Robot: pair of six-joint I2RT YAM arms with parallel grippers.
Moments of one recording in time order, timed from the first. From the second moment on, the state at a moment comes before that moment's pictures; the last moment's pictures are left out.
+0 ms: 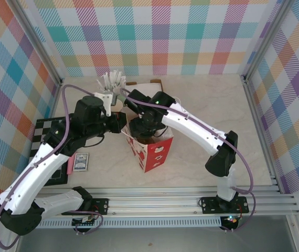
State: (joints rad) left arm -0.64 1.06 1.36 -0.85 0.02 -0.49; right arm 0.98 1.95 2.11 -1.41 0.15 0.55
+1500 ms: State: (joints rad) left arm -0.41 1.45 1.54 -0.96 0.37 0.05; right arm 0.94 1.86 2.02 -1.43 -0.05 0.22
